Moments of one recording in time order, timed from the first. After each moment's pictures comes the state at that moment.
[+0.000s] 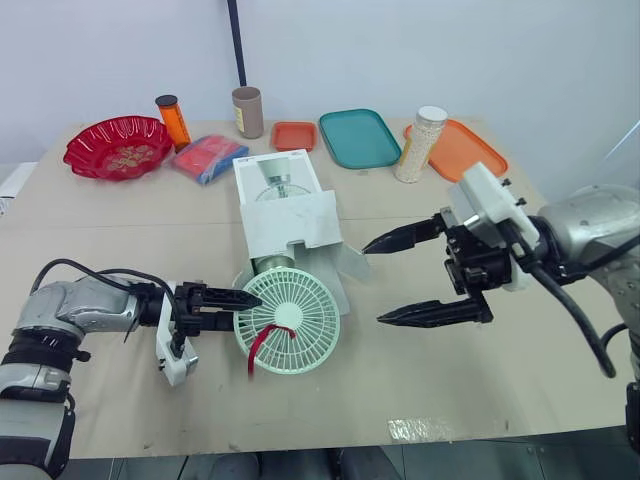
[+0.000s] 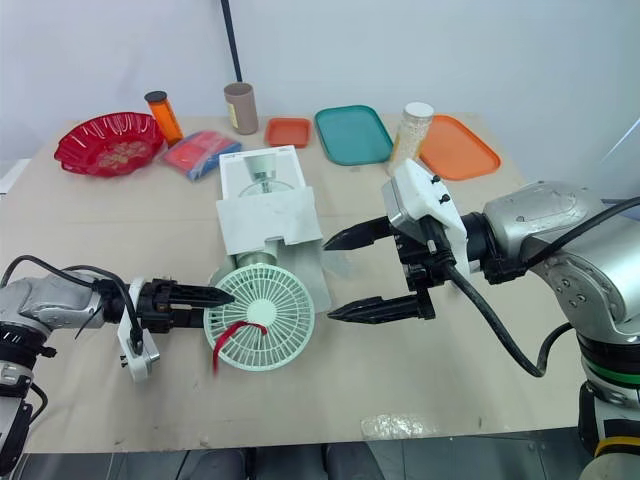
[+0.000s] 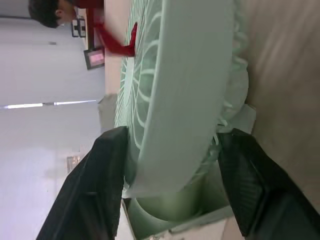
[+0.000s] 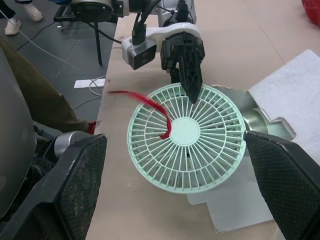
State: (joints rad) left arm -0.58 0.80 -0.09 0.56 0.70 -1.61 -0.43; right arm -0.73 -1.00 0.00 -0.49 0.84 0.91 1.22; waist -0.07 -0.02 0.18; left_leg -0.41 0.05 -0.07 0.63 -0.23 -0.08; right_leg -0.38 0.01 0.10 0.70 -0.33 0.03
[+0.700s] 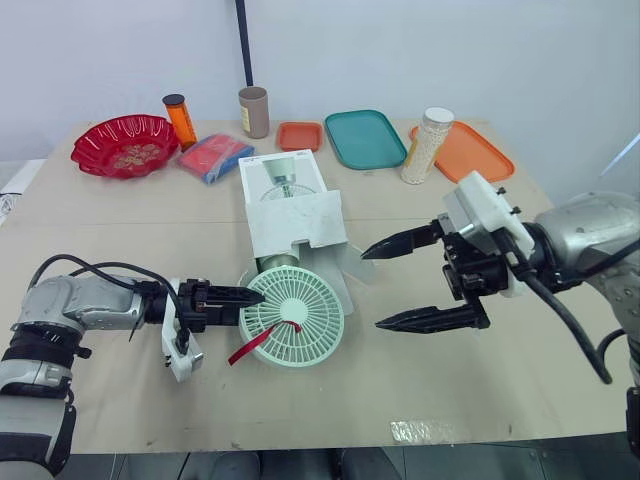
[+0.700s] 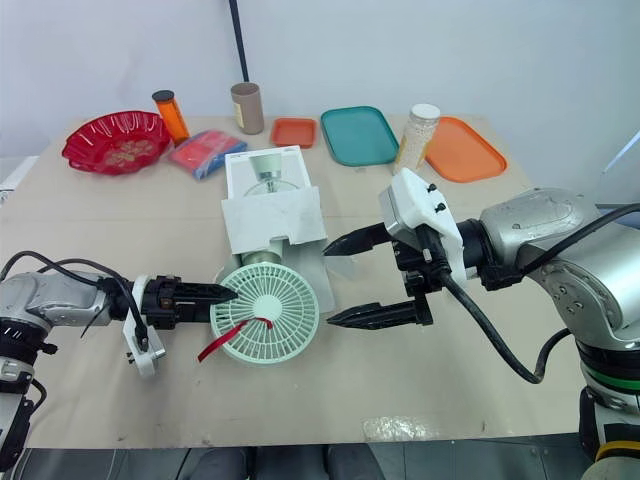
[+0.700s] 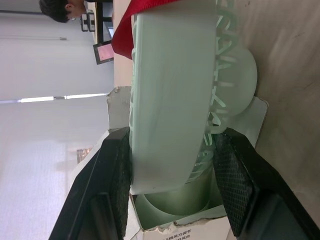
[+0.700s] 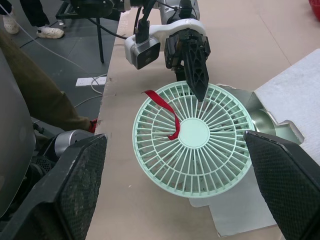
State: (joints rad) left arm -0.60 0.80 -0.10 0.54 0.83 -1.57 -0.24; right arm -0.71 -1.00 0.00 -0.51 0.84 0.91 1.20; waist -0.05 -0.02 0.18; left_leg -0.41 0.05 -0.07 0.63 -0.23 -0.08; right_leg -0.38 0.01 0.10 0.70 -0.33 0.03
